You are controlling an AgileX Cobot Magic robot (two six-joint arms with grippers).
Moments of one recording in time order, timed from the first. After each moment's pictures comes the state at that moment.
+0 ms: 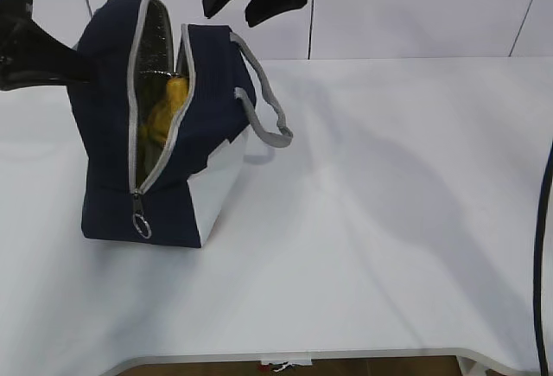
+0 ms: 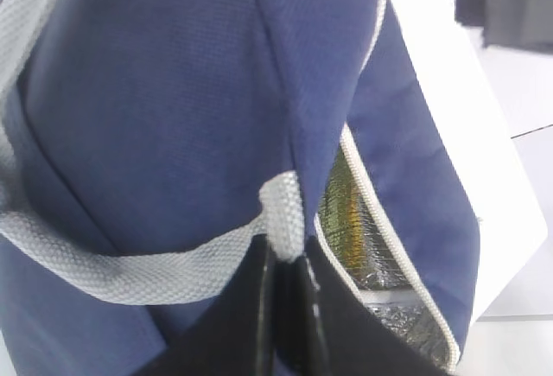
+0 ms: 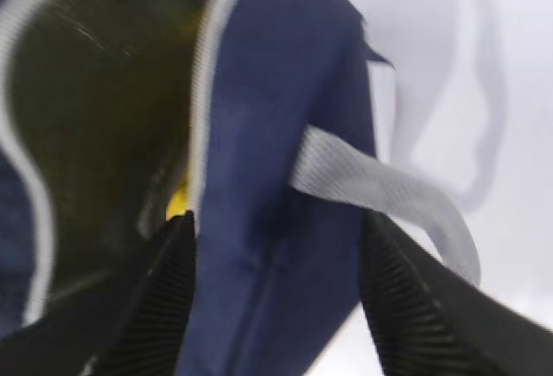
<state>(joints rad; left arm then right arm) 0.06 1.59 -1.12 -1.16 0.95 0.81 0.42 2.27 -2.48 0.43 1.25 0.04</state>
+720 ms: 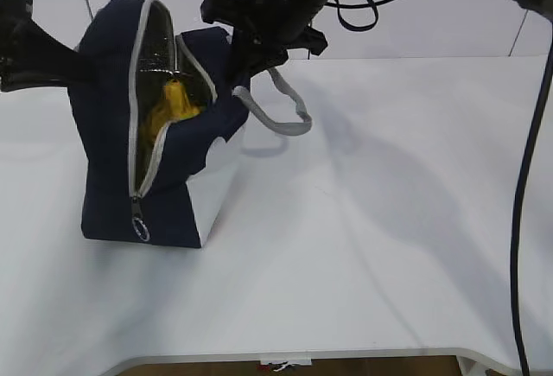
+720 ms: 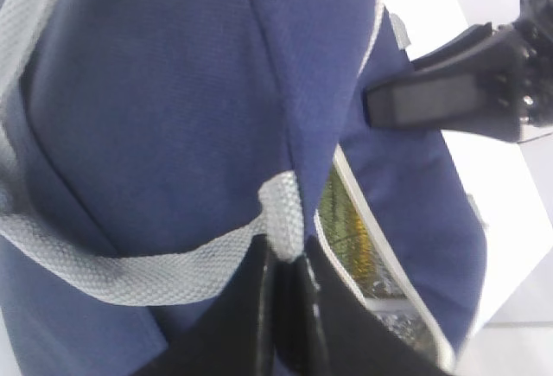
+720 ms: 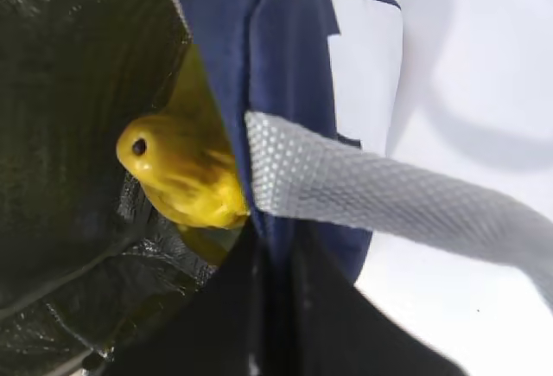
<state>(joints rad) 0.06 1.59 -1.12 -1.16 0.95 0.81 0.42 2.32 -2.36 0.46 1.25 0.04</state>
